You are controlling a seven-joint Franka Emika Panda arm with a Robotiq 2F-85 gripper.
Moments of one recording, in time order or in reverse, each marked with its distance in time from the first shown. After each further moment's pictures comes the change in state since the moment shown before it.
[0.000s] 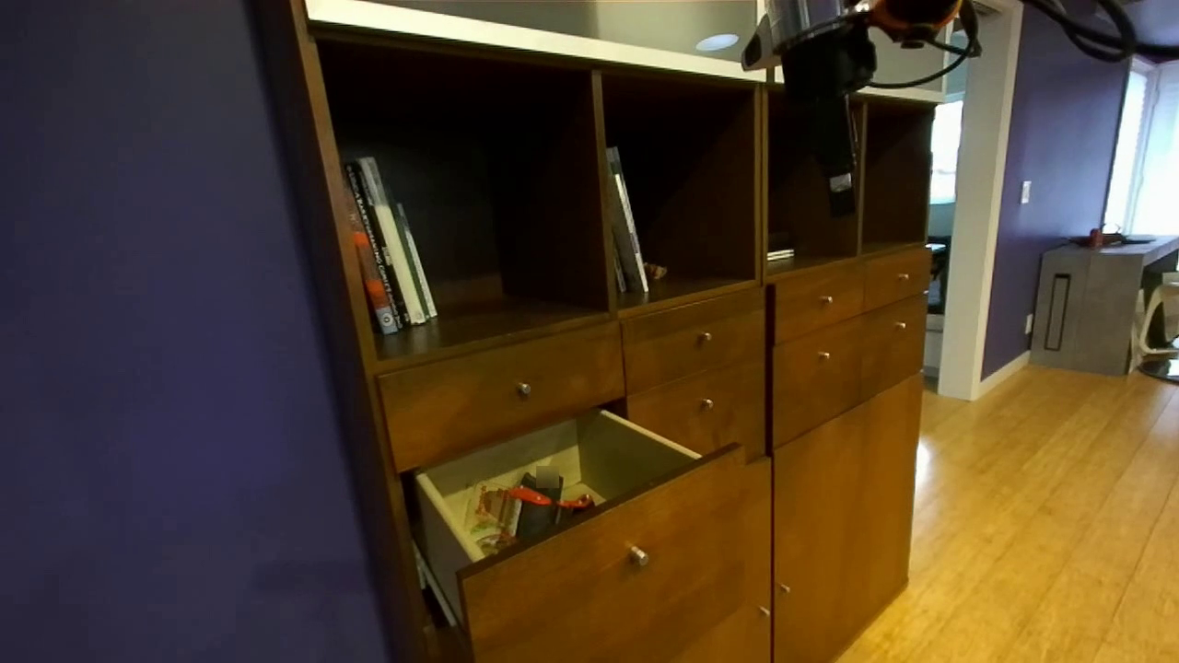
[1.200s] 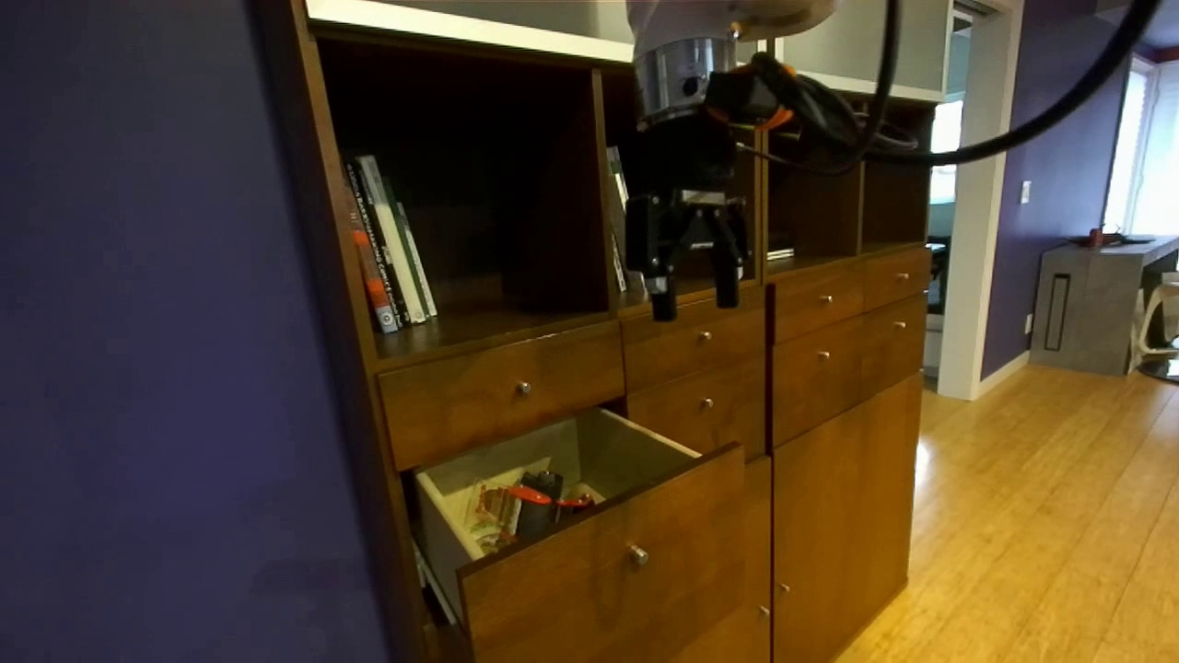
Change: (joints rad) arm 0.059 0.219 0.222 0.002 0.185 0.306 0.650
